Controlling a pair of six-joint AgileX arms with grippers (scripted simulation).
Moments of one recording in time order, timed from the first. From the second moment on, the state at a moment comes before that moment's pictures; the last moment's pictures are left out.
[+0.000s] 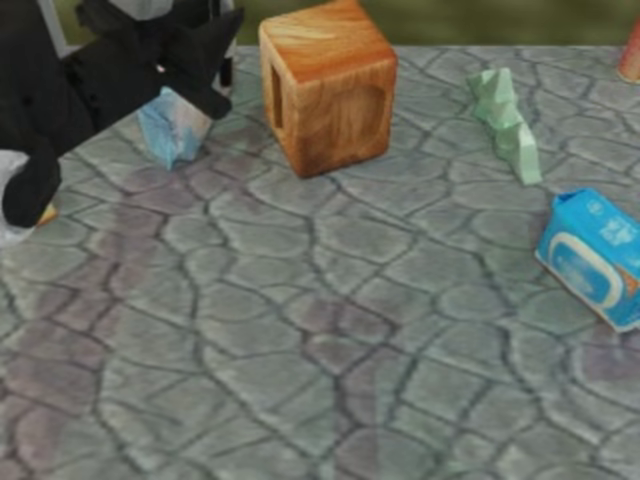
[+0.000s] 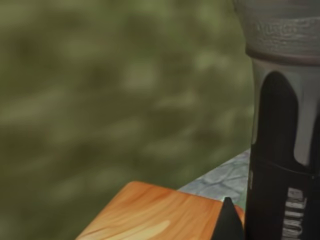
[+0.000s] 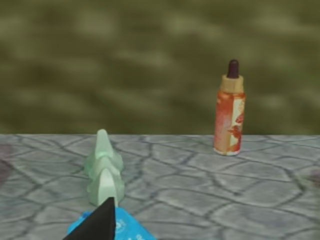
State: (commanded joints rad) left arm -0.22 1.71 0.88 0.83 0.58 0.02; right arm 0.00 0.00 0.00 0.00 0.00 0.00
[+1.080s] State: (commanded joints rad) left arm -0.63 1.51 0.81 0.77 0.15 0.01; right arm 0.00 0.00 0.00 0.00 0.00 0.00
